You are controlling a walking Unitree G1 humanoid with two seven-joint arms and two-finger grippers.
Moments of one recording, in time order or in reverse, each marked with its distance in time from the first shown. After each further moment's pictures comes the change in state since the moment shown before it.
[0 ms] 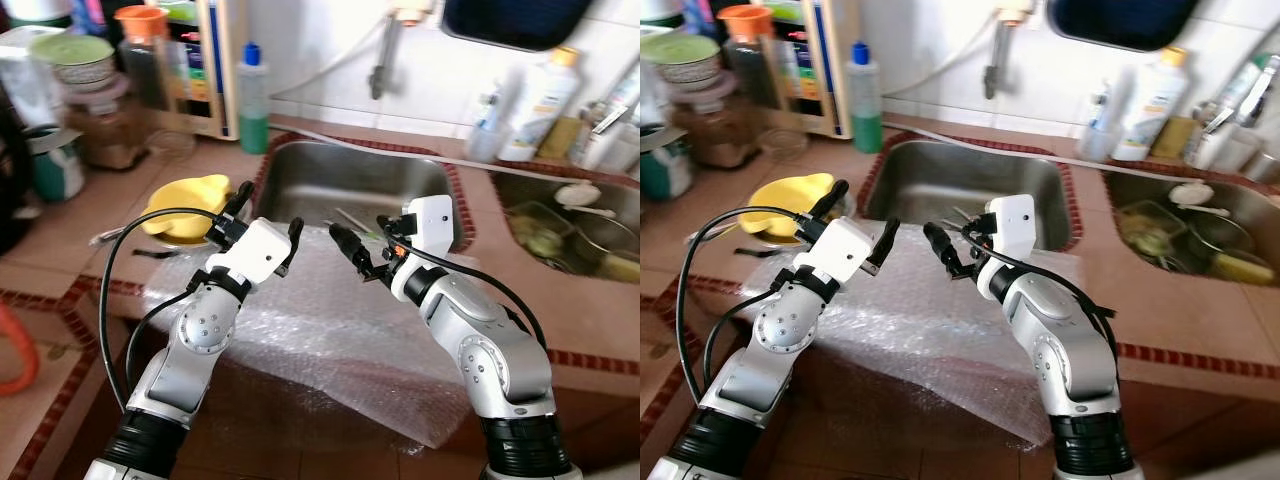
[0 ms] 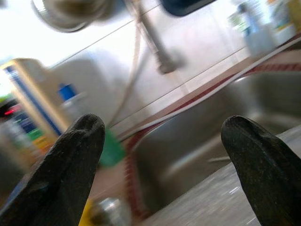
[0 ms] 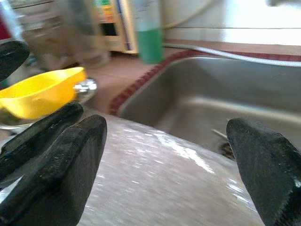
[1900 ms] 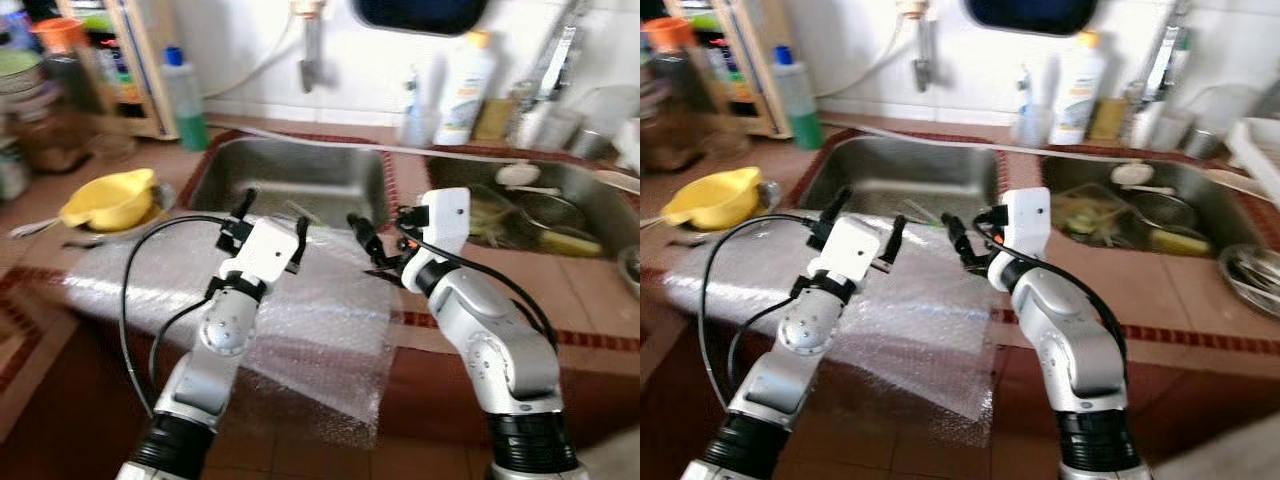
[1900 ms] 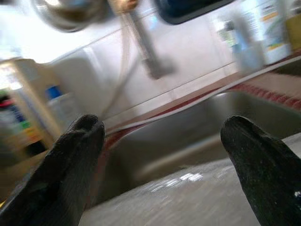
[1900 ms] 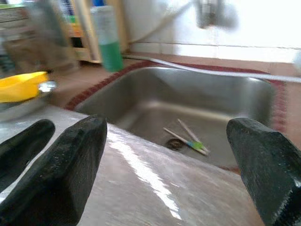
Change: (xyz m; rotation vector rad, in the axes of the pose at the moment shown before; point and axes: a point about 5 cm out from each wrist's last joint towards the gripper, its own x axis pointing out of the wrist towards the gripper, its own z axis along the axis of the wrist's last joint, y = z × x) left arm 0.006 -0.018 0.001 -0.114 0.049 0.083; right arm -0.002 -0.011 0.008 -0.049 -0.037 -0.098
